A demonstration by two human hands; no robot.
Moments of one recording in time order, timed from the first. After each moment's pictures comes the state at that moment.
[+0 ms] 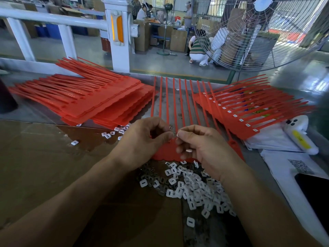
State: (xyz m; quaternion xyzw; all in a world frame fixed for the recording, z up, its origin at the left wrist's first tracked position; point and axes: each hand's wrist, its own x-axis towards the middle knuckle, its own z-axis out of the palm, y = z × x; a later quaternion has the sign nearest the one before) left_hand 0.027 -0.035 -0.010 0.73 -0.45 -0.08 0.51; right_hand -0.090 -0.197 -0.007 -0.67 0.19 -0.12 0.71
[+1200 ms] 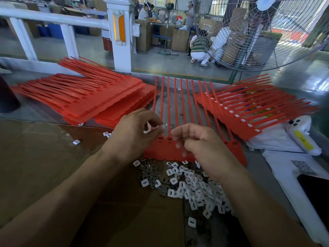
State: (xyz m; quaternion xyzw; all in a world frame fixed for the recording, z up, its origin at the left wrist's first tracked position) left_hand 0.050 -0.030 -0.012 0.77 -0.47 0.11 0.41; right_hand -0.094 -0.186 -0.004 -0.78 0.15 -0.14 0.59
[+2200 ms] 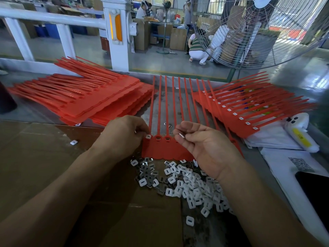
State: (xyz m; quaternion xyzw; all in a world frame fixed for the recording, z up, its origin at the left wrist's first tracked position) left_hand 0.059 -0.021 -0.010 0.88 -0.36 0.00 0.31; right_hand -0.089 -0.183 0.006 -0.46 0.23 -0.17 0.84
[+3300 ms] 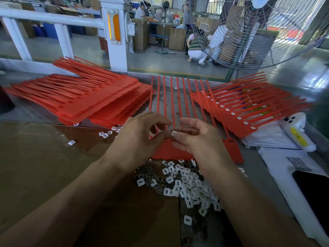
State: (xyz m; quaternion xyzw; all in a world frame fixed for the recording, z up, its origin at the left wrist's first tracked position) left_hand 0.022 -0.035 -0.005 0.75 -0.50 0.09 0.42; right_hand -0.087 -0.177 -0.002 -0.63 0.23 -0.23 0.70
